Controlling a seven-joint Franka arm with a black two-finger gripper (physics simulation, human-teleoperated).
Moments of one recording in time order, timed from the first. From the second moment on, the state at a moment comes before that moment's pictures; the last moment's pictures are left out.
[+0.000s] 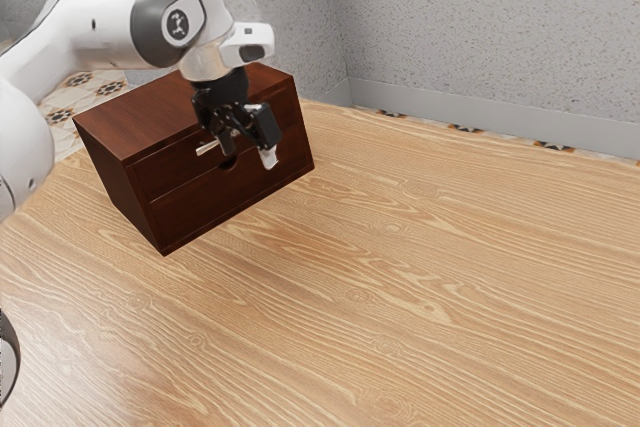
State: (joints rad) arm 0.08 0.37 0.20 -1.14 -0.10 1.56 0.27
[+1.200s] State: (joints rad) arm 0.09 0.44 0.18 -1.13 0.03 1.77 0.44
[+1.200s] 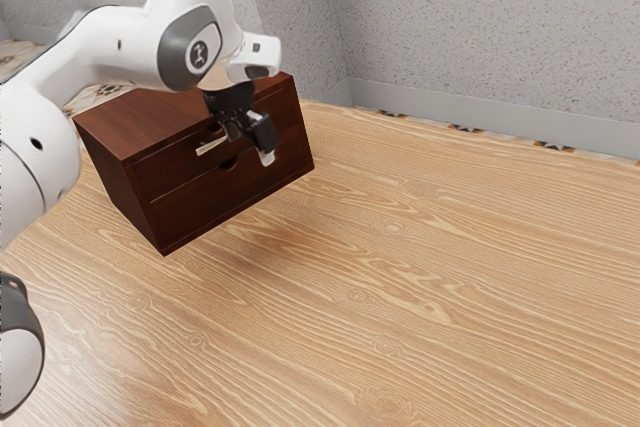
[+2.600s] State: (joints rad) arm 0.12 0.46 0.20 -1.13 0.15 1.82 0.48
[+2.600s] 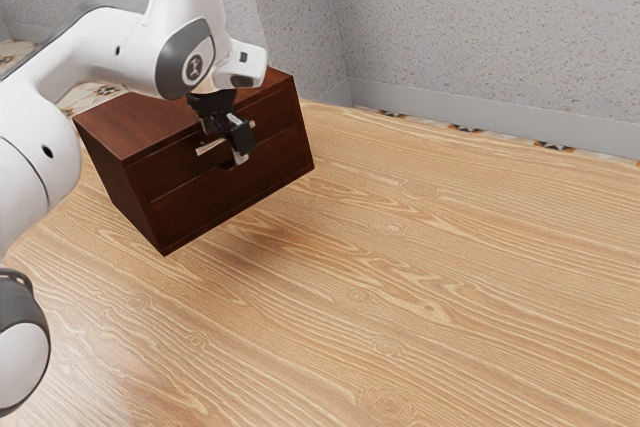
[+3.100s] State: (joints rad) arm 0.15 0.50 0.18 -1.12 0.15 1.87 0.49
